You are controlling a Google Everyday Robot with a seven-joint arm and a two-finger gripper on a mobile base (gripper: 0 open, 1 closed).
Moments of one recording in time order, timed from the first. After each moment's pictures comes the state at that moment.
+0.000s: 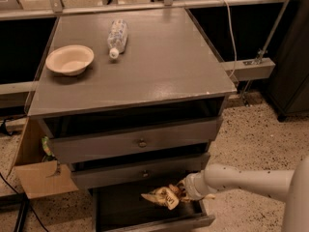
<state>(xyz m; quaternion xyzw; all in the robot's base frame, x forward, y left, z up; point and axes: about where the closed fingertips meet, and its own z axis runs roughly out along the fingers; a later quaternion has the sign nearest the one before) 0.490 -0.112 0.341 -0.78 0.57 0.08 0.25</state>
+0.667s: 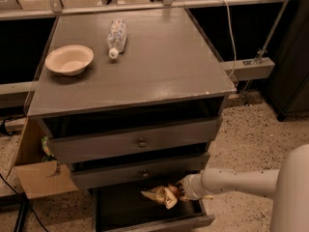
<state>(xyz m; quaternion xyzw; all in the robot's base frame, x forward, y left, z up) 0.502 -0.109 0.322 -0.78 0.57 0.05 0.26</state>
